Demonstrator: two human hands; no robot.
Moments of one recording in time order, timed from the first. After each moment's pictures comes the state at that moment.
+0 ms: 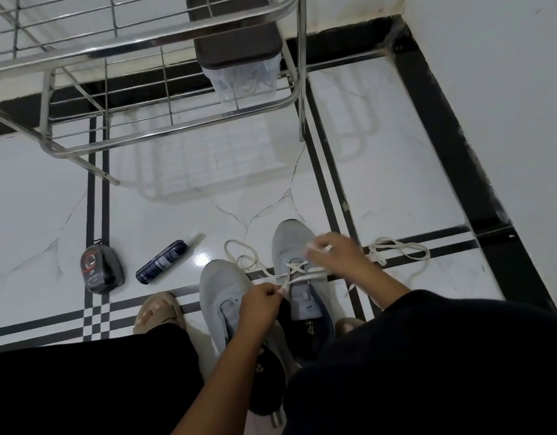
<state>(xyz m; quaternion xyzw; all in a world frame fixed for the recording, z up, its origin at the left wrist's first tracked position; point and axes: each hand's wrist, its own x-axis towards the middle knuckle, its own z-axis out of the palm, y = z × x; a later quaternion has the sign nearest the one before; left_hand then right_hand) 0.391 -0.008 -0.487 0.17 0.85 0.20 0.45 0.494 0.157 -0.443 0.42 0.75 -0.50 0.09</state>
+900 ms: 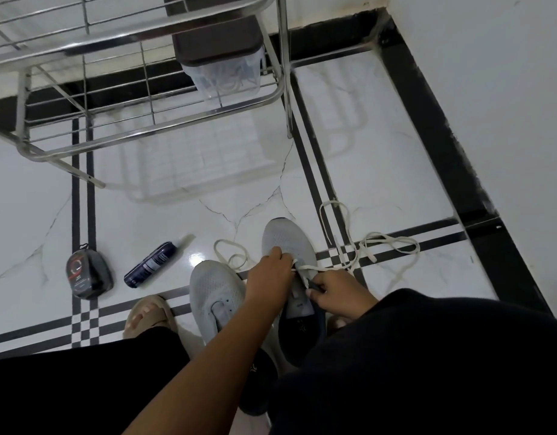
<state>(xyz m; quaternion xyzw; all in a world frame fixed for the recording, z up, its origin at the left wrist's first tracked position) 0.396 0.036 -0.497 0.55 0.81 -0.02 0.22 0.527 0.122 -0.462 0.36 0.80 -0.40 0.27</state>
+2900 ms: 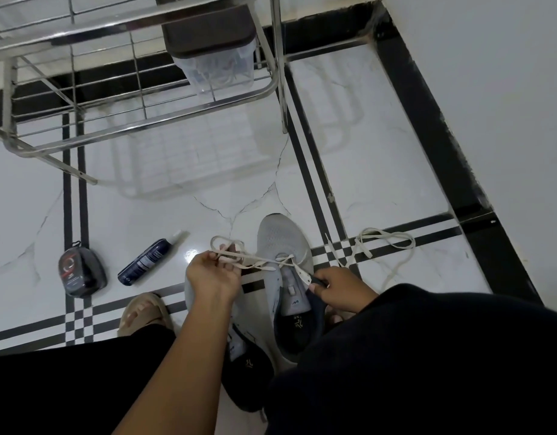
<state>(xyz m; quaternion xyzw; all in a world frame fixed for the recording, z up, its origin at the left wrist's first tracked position) 0.337 0.013 -0.468 -0.37 0.41 0.74 0.38 0.538 0.128 -0.470 0.38 0.76 -0.44 0.27</state>
